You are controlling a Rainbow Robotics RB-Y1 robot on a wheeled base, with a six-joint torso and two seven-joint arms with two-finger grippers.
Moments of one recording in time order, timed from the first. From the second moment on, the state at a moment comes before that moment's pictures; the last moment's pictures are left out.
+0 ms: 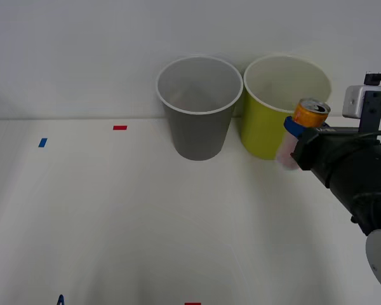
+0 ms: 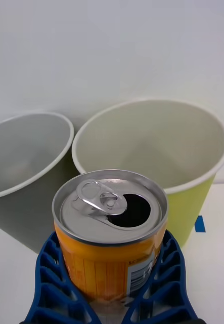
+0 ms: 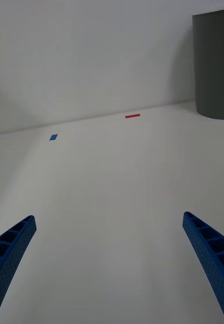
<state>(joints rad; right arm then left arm) 0.09 -0.19 0.05 -2.59 -0.17 1.06 1.37 1.13 0.37 -0.22 -1.98 0.25 -0.70 -1.74</state>
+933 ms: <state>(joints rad) -0.51 -0.09 0.15 -2.14 -0.23 1.00 1.40 1.13 0.37 -0.22 -1.98 0.25 -0.70 -1.74</state>
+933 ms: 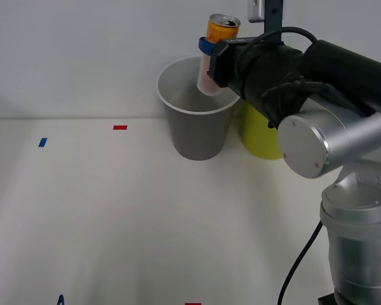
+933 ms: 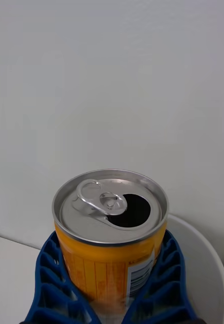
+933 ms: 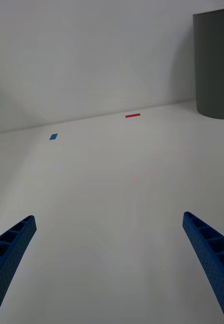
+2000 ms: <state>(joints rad) -0.69 -0.19 0.17 -1.77 -0.31 0.71 1.41 1.13 0.37 -0.22 -1.98 0.25 -0.70 -1.74</state>
